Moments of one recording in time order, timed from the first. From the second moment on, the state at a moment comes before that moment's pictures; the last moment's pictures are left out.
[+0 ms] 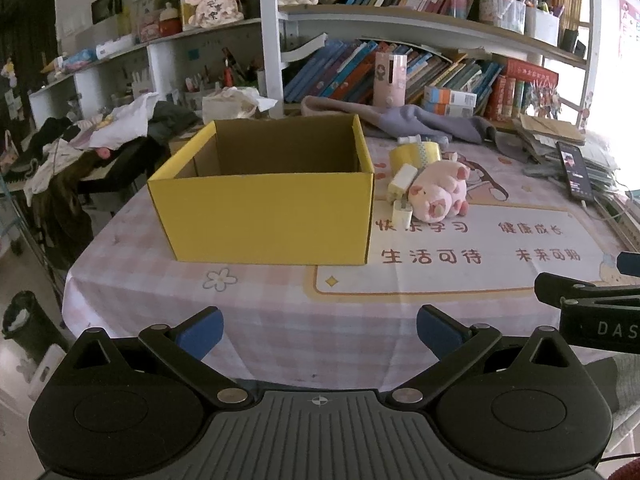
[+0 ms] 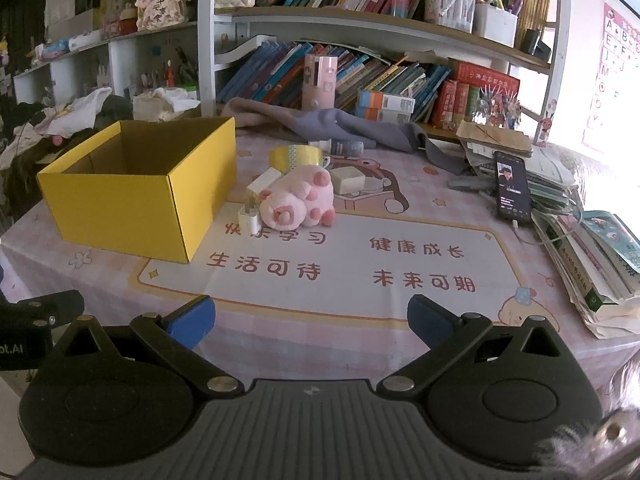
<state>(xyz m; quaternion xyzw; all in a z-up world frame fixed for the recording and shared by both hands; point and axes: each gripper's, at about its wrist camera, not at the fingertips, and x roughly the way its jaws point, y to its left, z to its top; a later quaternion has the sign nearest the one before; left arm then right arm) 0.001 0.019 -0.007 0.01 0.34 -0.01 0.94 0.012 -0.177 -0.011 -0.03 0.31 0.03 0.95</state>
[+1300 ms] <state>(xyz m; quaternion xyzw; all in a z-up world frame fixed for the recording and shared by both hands) 0.032 -0.012 -0.011 0.04 0.34 -0.05 0.94 0.042 -0.198 -0.018 -0.03 0.32 0.02 0.95</state>
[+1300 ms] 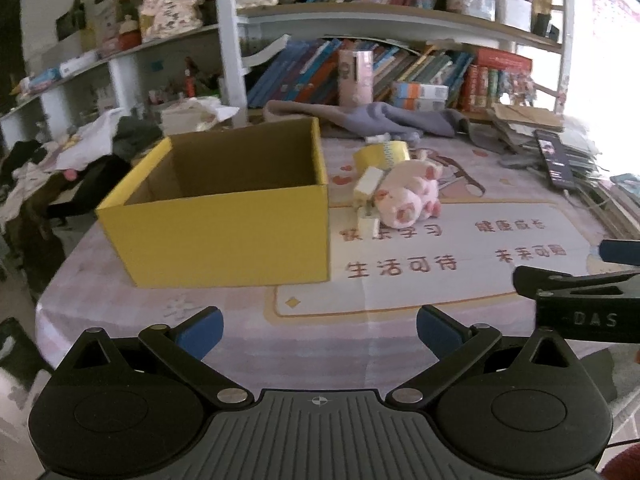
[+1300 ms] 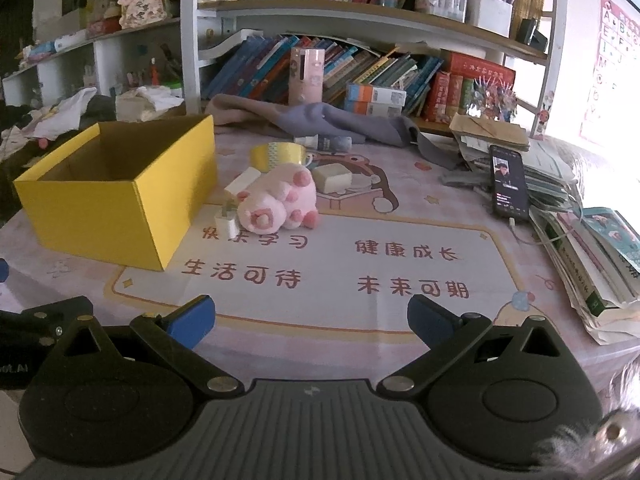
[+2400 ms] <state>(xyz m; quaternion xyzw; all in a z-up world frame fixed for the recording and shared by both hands) 0.128 -0.109 -0.008 0.03 0.31 -0.11 0.94 0.154 -0.285 -0.014 -0.04 0.31 0.03 0.95</state>
